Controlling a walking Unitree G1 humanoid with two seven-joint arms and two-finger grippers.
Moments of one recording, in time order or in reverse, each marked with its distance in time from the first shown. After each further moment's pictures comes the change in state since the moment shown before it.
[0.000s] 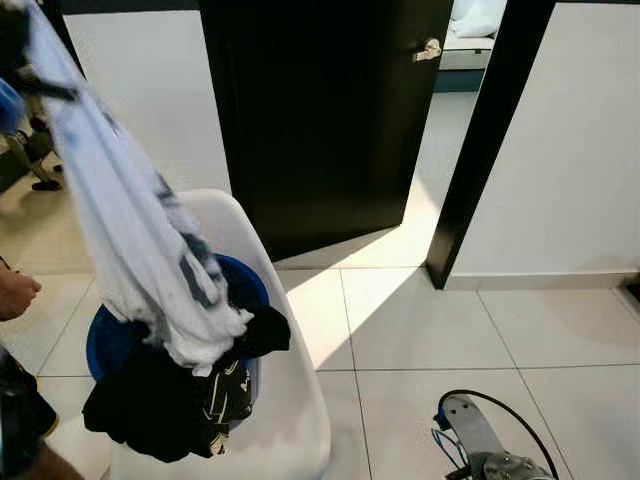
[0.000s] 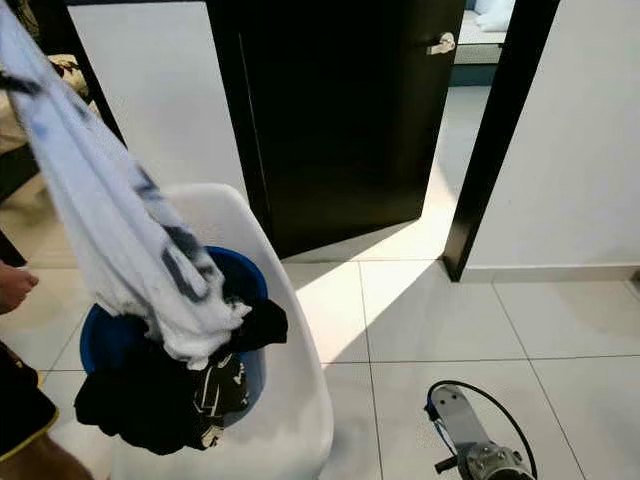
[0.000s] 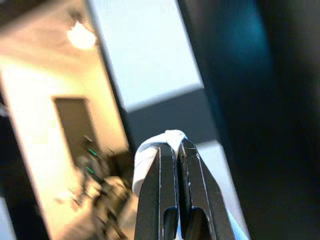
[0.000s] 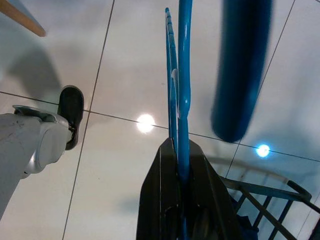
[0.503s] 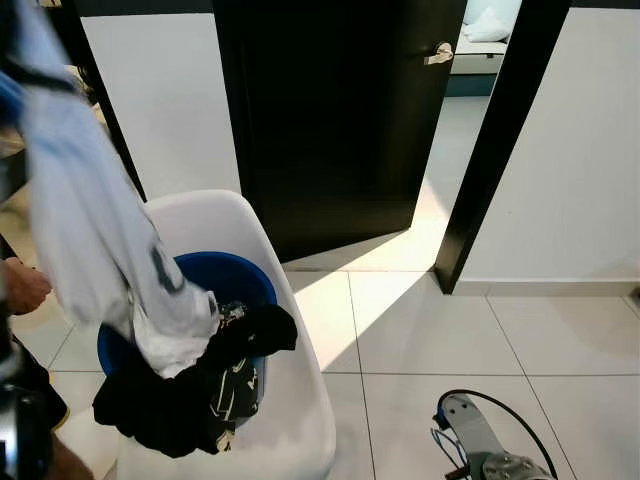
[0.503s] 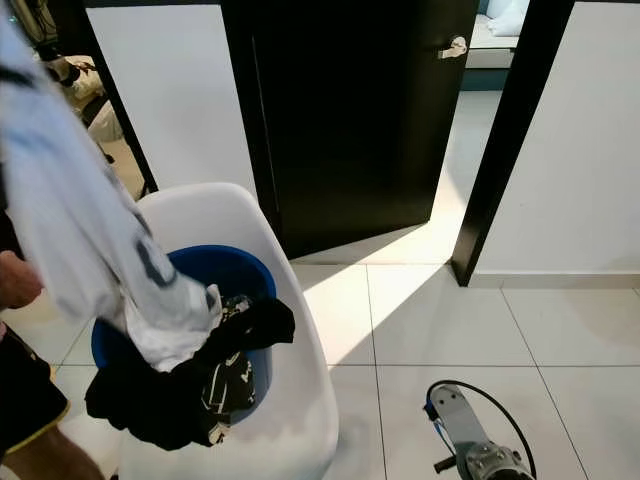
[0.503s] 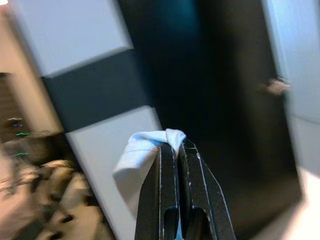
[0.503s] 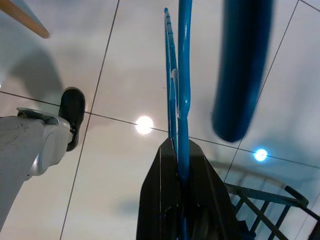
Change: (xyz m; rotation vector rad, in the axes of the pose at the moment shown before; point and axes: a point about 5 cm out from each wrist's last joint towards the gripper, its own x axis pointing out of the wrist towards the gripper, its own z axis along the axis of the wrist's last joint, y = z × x) left arm -0.030 -0.079 -0.043 -0.137 0.142 -0.338; right arm 0.000 0.001 0.001 0.000 0.001 0.001
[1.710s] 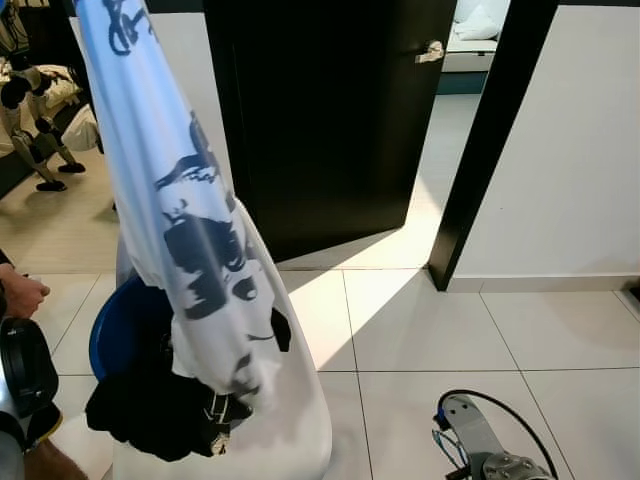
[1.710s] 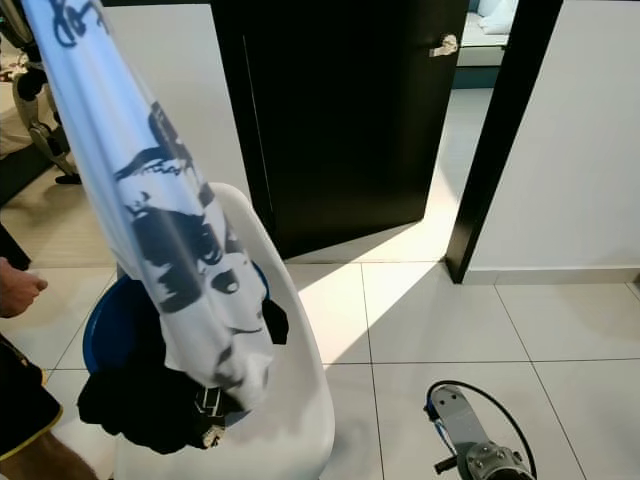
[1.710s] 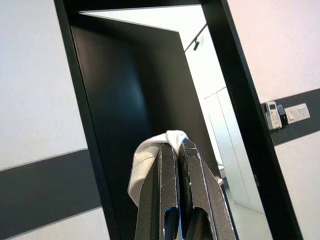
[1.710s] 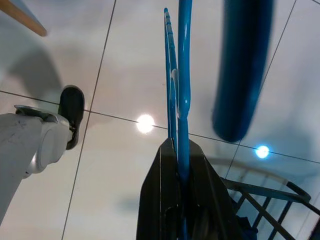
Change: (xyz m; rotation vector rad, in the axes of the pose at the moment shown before) left arm 0.007 0.039 0.101 -0.198 -0.374 -0.110; right arm 0.000 0.000 -0.001 0.000 0.006 -0.001
